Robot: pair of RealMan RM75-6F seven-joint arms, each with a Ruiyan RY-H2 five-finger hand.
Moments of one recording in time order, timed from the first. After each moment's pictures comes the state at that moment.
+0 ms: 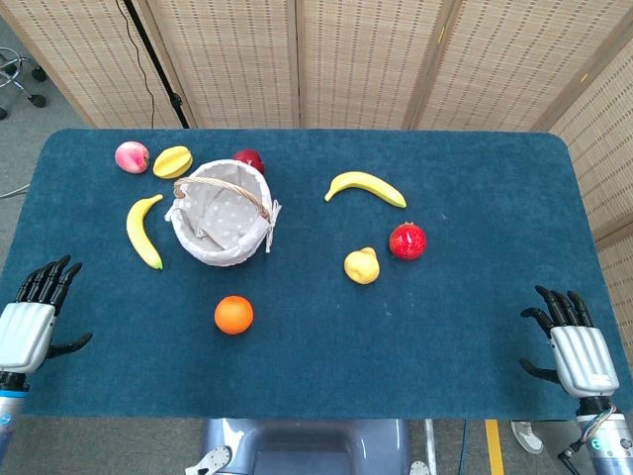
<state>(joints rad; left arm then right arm) -0.17 -1.17 -0.03 -1.53 1.53 1.45 -0.02 0.11 -1.10 0.05 -1.66 -1.49 1.40 -0.07</state>
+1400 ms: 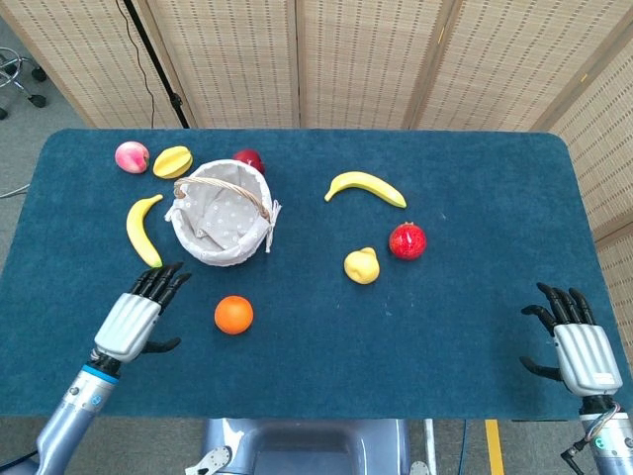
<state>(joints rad) -0.34 -1.32 -0.05 -1.71 1.56 1.23 0.19 0.11 -1.08 0.05 -1.65 -1.49 1.42 -0.01</state>
